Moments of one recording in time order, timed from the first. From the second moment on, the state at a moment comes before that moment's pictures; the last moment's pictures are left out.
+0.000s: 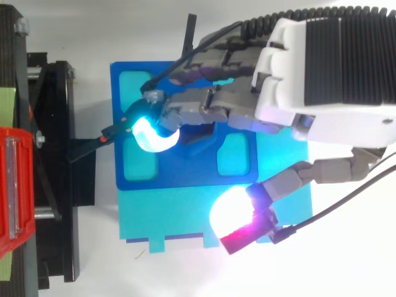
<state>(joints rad) 0.13 -2.10 -1.16 -3.19 -1.40 -1.09</state>
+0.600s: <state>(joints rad) 0.10 -2.16 -1.15 -3.16 -1.46 -1.06</state>
